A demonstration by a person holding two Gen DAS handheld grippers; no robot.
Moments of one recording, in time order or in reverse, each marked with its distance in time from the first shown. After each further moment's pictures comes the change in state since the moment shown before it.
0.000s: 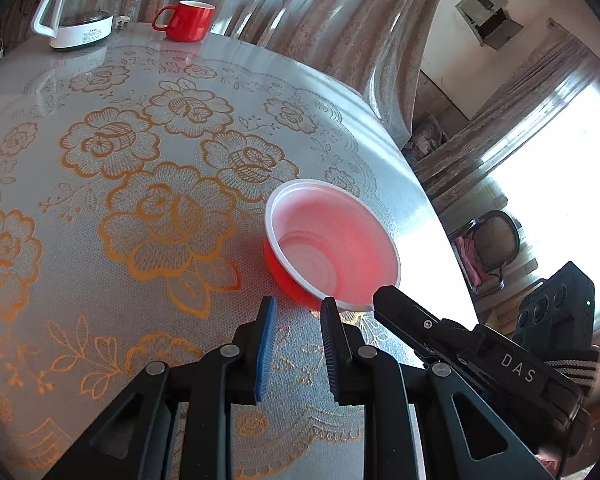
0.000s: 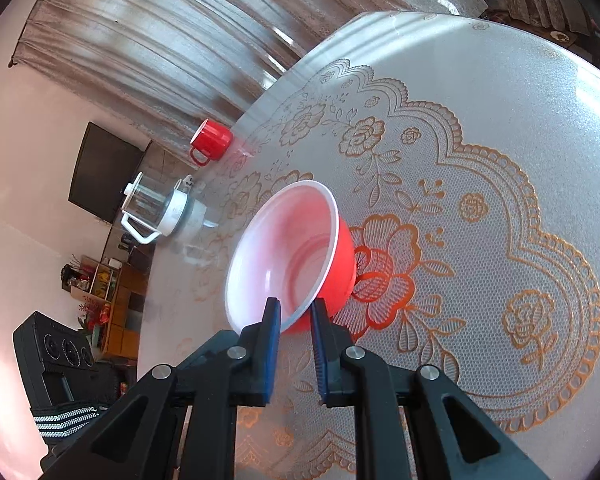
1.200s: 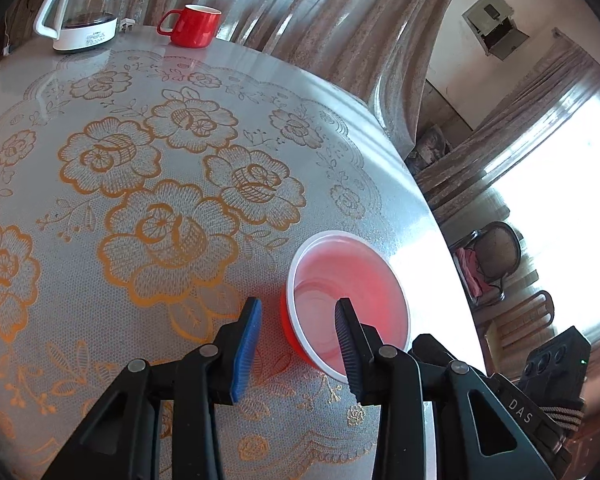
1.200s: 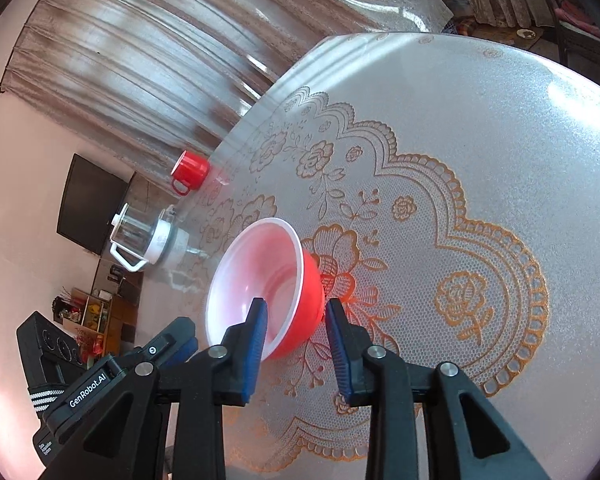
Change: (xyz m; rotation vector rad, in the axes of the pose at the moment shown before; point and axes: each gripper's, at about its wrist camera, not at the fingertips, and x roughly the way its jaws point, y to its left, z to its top) left arm 0.013 0.003 0.022 -0.034 -0.016 0.000; right arm -0.029 -0.025 -0.013 0.066 -0.105 -0.061
